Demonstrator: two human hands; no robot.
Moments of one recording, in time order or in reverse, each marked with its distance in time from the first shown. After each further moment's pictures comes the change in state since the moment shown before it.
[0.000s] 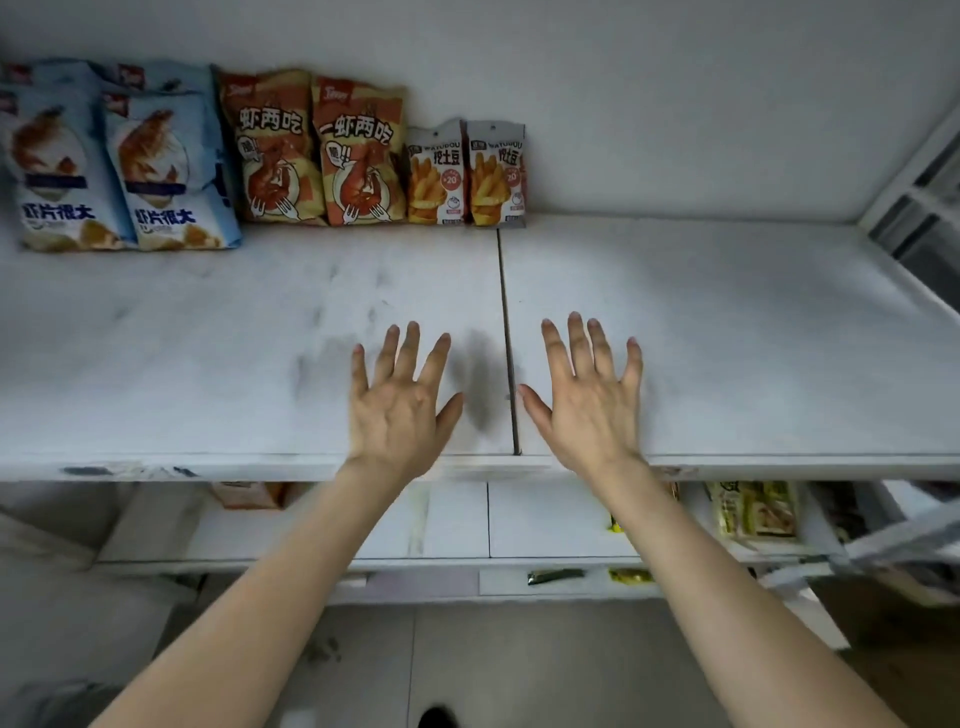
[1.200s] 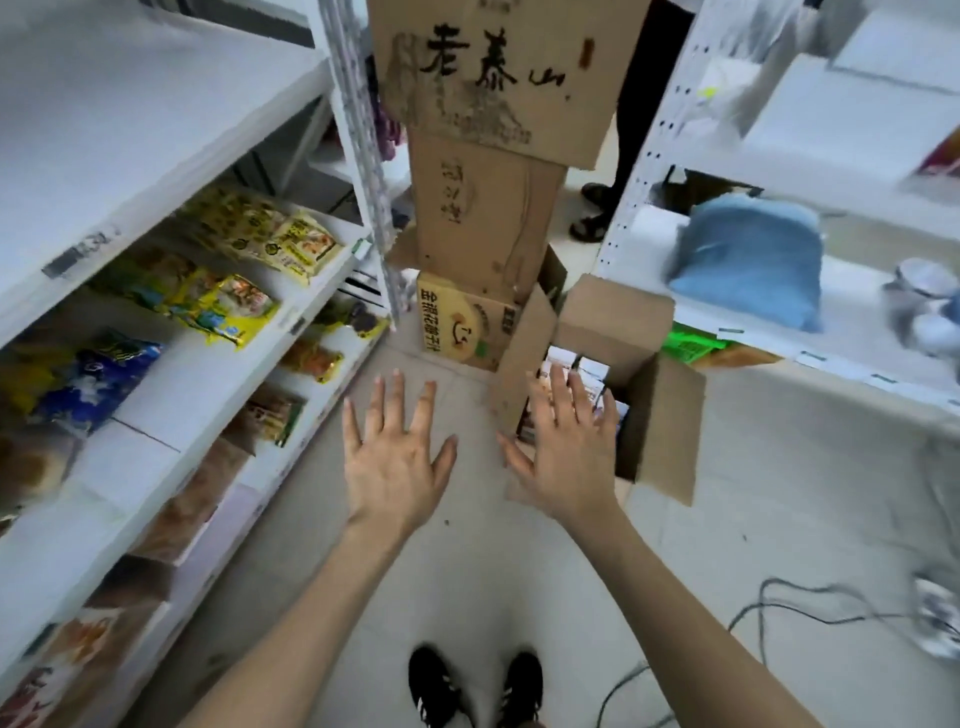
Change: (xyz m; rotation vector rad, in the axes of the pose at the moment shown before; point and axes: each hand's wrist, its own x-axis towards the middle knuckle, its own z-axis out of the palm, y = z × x) left_hand -0.449 0.212 -0.036 -0.195 -0.150 1.015; right_hand -0.633 -0.046 -0.156 -0.153 -0.260 1.154
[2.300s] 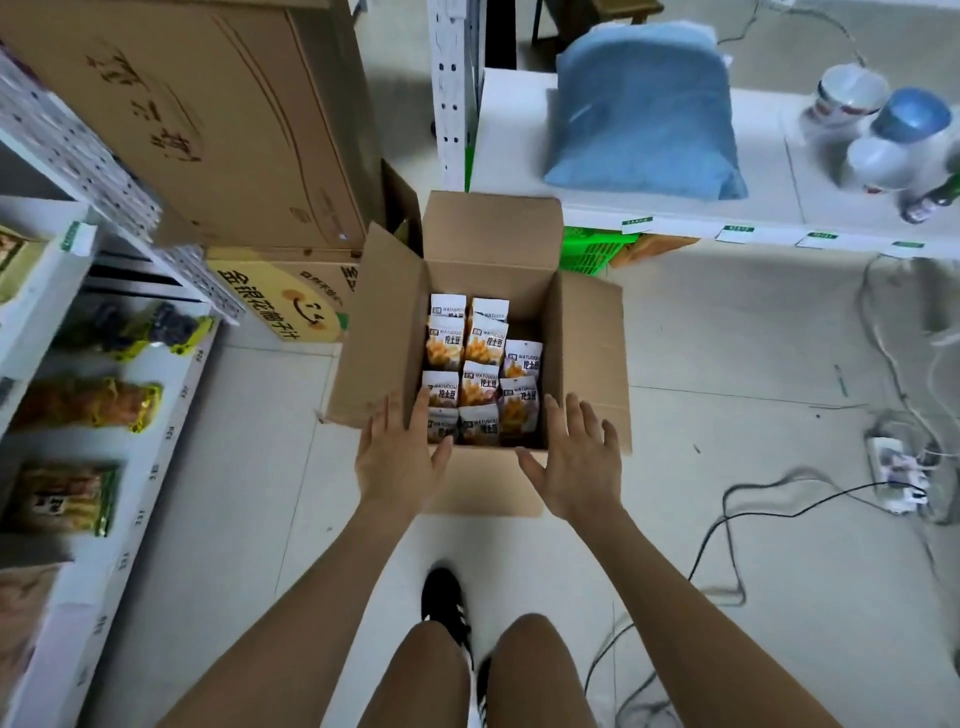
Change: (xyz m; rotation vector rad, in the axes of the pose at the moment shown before) left_hand 0.137 0.214 0.256 -0.083 -0.388 0.236; right_hand 0.021 0.244 0.227 0.101 -0.368 0.430
